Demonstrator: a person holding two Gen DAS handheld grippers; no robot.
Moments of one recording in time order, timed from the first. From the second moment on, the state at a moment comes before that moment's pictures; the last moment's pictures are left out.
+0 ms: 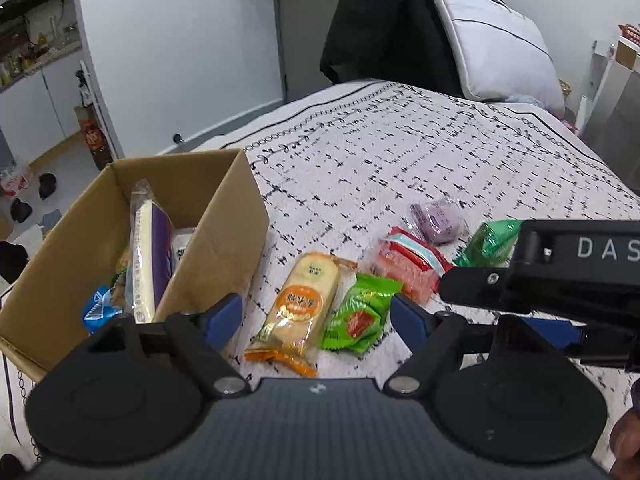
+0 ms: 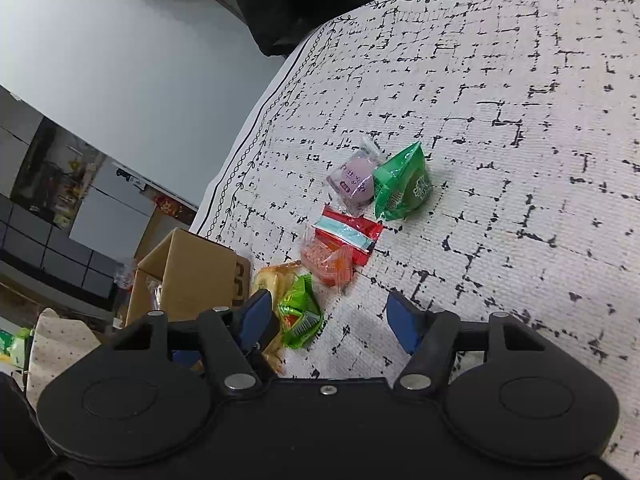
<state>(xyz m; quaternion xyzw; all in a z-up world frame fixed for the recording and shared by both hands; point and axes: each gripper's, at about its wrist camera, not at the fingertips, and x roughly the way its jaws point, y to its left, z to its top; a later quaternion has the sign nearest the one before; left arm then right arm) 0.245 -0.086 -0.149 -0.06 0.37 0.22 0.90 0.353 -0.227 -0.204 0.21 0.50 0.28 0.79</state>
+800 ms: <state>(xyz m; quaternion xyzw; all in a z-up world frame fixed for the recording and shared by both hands) 0.280 -0.068 -0.177 -0.06 0.38 0.27 0.88 0.396 -0.197 -0.234 0.20 0.51 0.31 0.77</state>
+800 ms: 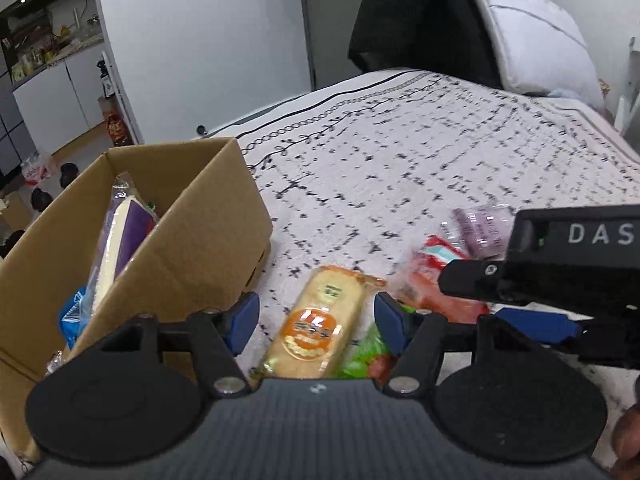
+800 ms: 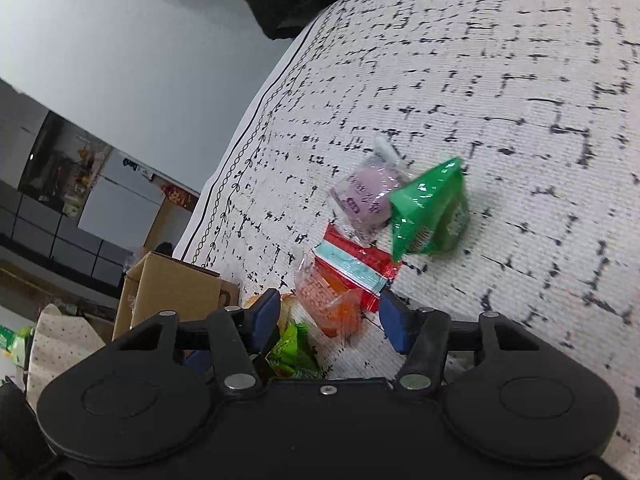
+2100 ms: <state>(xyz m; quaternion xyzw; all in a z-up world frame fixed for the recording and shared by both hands) 0.227 -0.041 -0.100 -0.17 0.33 0.18 0.91 0.327 -0.232 -0.147 0.20 0.42 0.28 0.84</state>
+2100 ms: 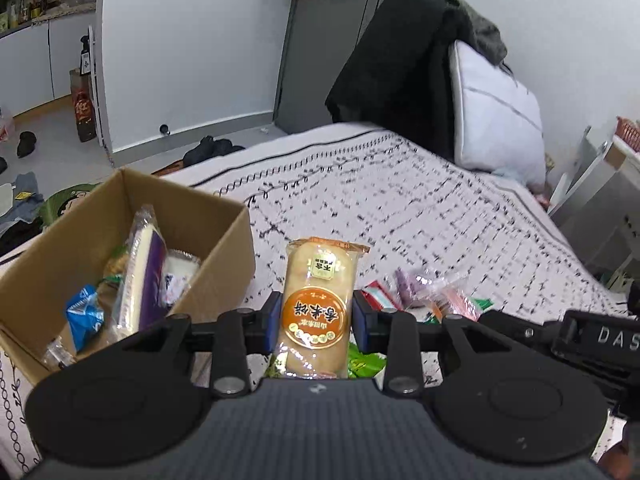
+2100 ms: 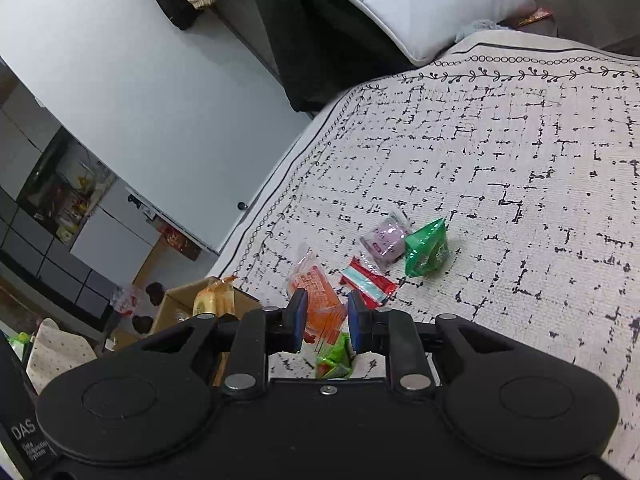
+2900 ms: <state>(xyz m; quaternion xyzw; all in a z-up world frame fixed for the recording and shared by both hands) 0.203 0.016 -0.051 -0.22 0.30 0.19 0.91 0.305 -0.168 -0.100 0.19 0.40 0.31 0.84</state>
